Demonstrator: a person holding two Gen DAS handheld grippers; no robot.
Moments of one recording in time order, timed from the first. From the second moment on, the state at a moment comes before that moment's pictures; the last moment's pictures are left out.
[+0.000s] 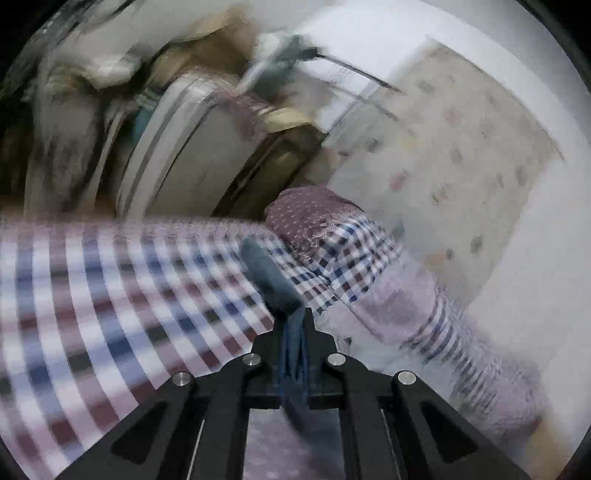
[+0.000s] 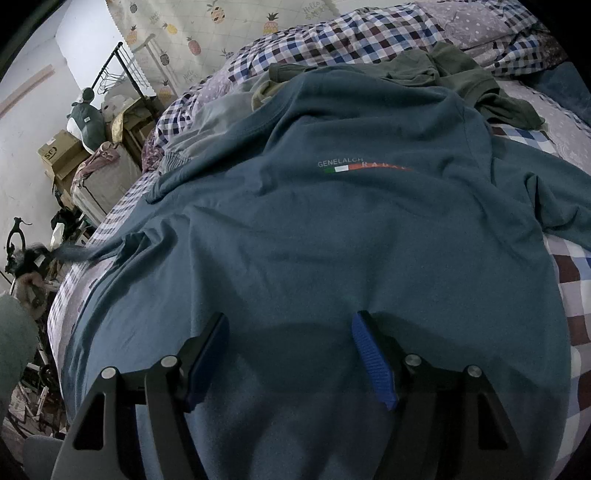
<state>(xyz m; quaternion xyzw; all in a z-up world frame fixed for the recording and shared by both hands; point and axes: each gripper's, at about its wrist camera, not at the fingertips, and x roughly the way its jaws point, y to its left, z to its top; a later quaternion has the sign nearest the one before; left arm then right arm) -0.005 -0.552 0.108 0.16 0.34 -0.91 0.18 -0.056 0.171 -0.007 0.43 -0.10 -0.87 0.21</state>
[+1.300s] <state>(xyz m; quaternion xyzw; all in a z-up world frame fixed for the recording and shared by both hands) -0.128 -0.269 0.203 0.19 0.23 -0.95 -0.09 -0.055 0.172 -0.007 0.43 -0.11 -0.87 0.21</state>
